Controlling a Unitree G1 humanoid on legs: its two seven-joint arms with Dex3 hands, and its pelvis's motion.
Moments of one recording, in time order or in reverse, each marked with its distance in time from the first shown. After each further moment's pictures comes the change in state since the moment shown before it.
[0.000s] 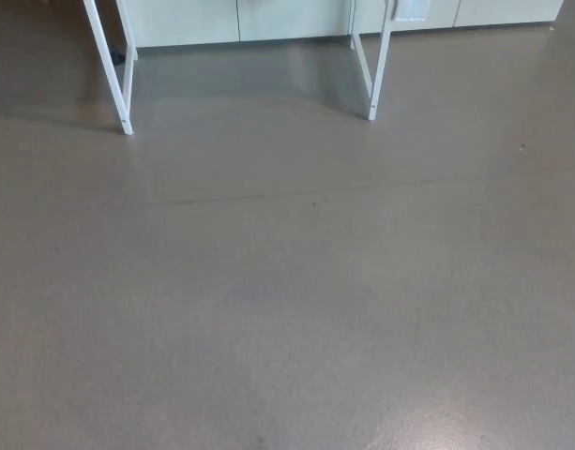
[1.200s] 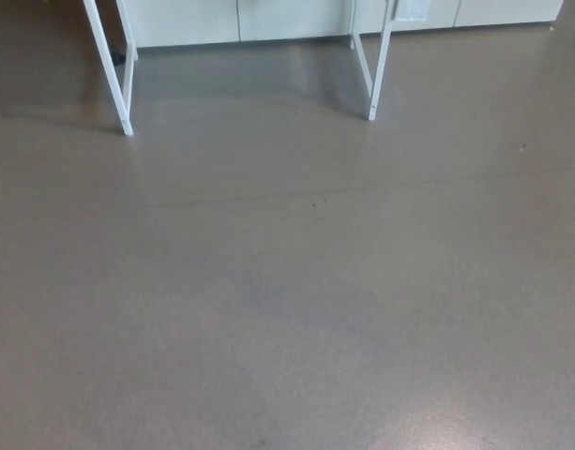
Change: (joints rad) left_arm -0.012 -0.002 0.032 0.094 -0.063 -0.018 -0.082; right_arm 0.013 -0.013 0.016 0.113 0.051 -0.141 0.040
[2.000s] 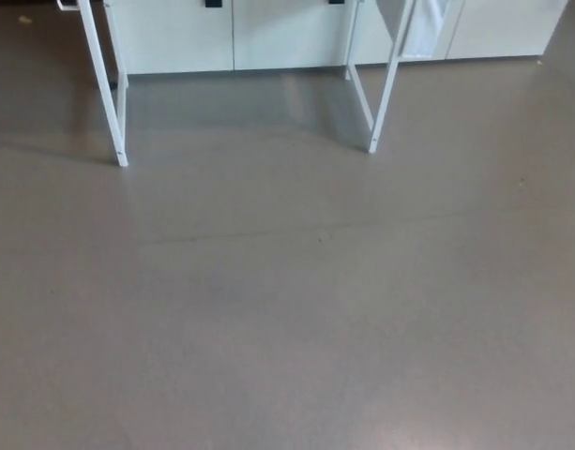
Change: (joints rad) left_arm 0.016 0.027 -0.027 0.016 -0.002 -0.012 -0.004; right_arm 0.088 0.002 0.004 -0.106 0.006 0.033 0.035
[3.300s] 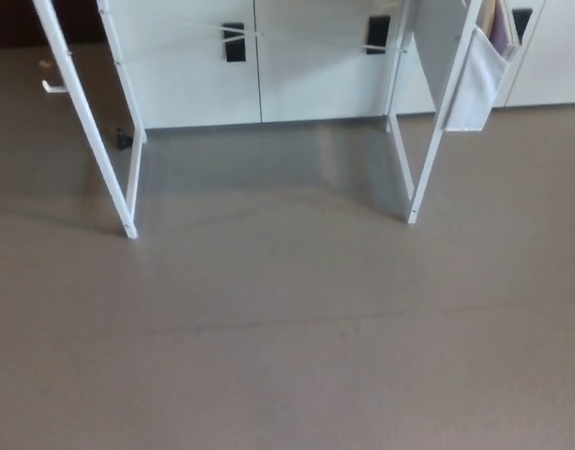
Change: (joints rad) left_arm -0.018 0.000 -0.026 0.027 -0.003 -0.030 -0.011; right_arm -0.029 -0.019 0.016 0.031 -0.006 -0.001 0.001
